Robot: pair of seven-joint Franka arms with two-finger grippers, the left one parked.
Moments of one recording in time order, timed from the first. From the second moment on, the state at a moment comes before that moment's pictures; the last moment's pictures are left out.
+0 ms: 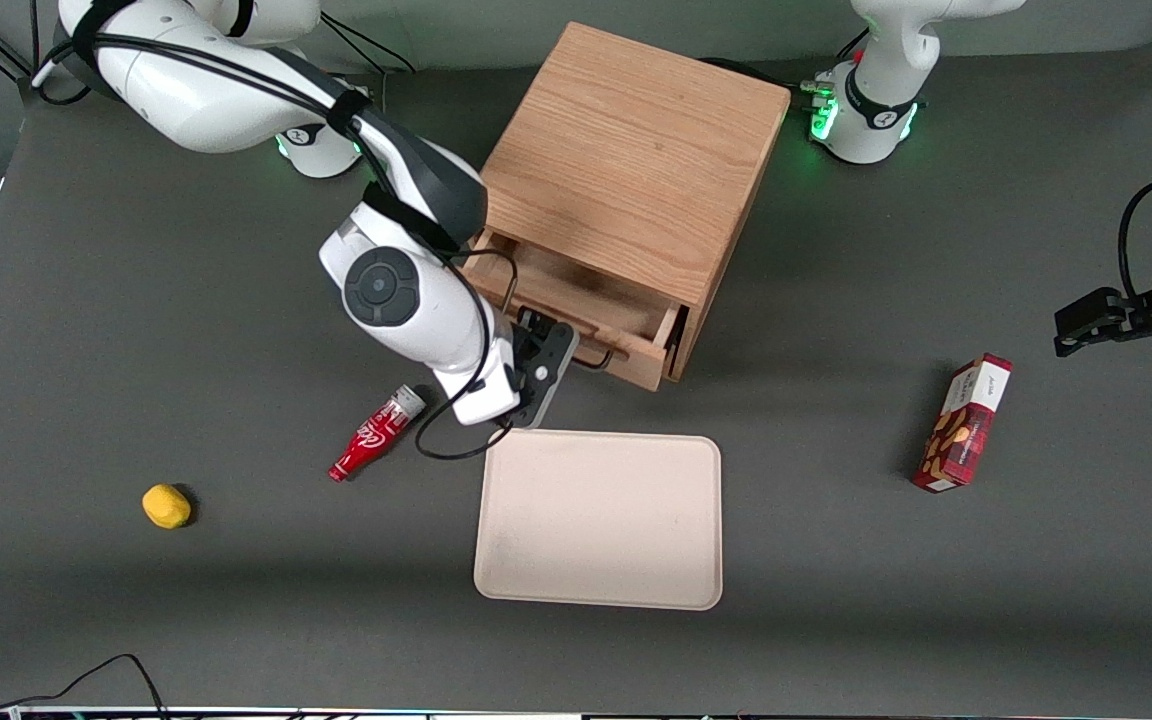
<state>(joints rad) 0.05 0.71 0.72 -1.38 -0.25 2.06 -0.36</state>
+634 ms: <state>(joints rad) 0.03 0.78 0.61 -1.19 -0.28 2.06 -0.54</state>
